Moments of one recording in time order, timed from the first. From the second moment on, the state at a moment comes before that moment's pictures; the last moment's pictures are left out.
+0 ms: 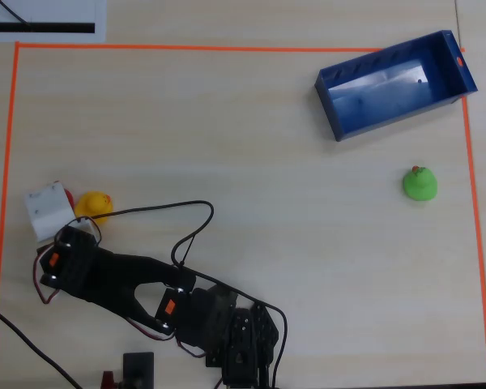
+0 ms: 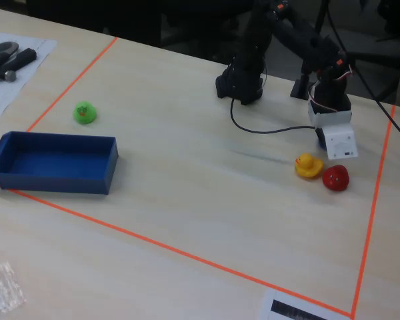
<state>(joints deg) -63.5 81.6 100.6 55.0 -43.3</state>
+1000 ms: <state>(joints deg) -30.1 116.4 94.0 69.3 -64.8</state>
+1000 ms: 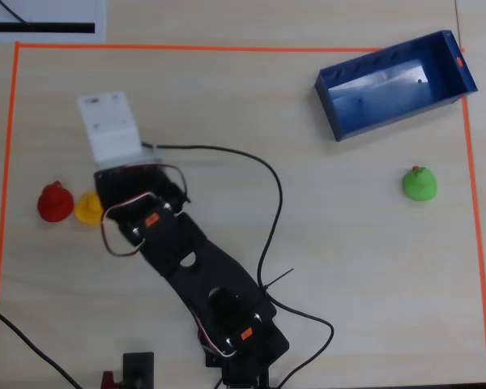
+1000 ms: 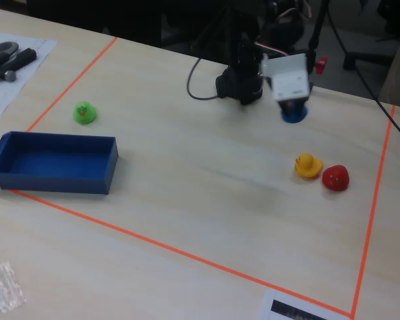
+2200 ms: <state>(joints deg) 29.4 49.6 24.5 58.7 -84.5</state>
